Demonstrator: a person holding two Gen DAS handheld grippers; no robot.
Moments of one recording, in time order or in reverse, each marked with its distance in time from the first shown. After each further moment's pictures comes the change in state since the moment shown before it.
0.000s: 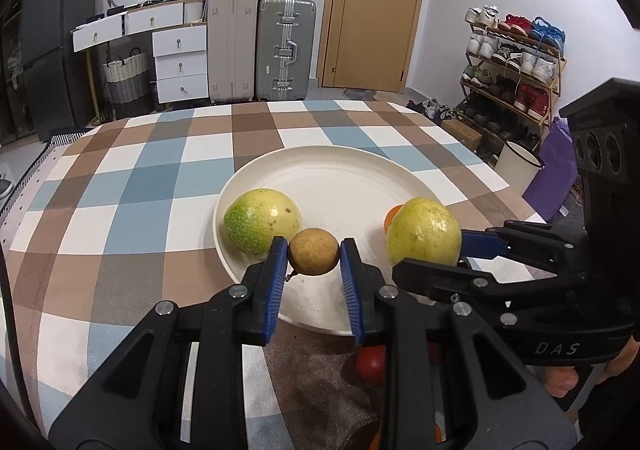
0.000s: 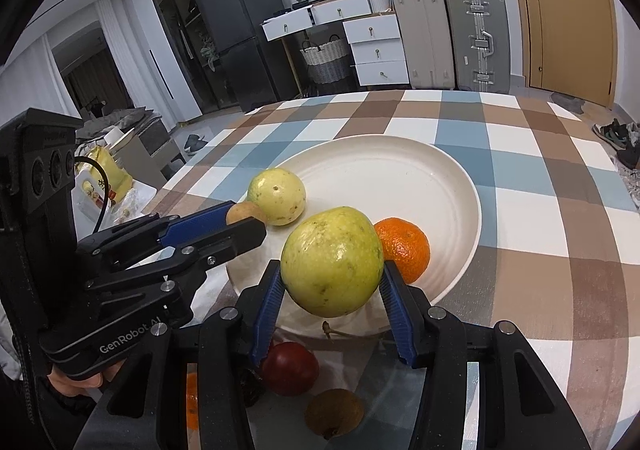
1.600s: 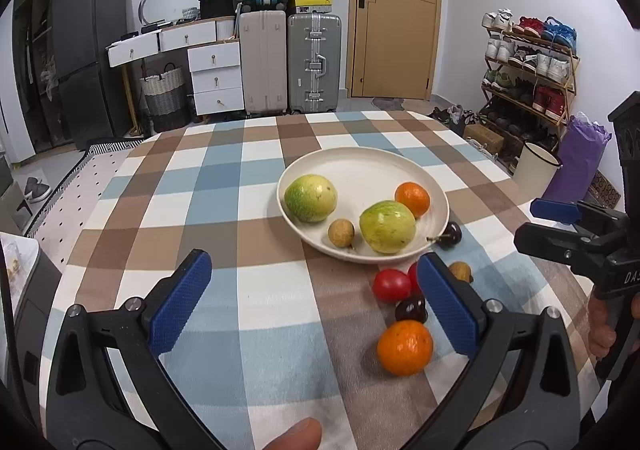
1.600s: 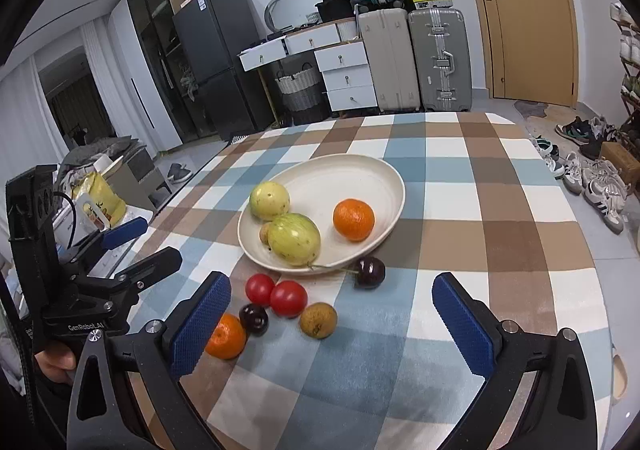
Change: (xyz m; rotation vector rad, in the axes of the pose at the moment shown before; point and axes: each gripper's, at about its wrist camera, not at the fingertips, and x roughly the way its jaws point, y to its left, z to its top) left arm -0.109 -0.002 -0.031 0.009 -0.045 0.129; right arm -0.104 0.003 -0.039 0.060 -0.095 -0.085
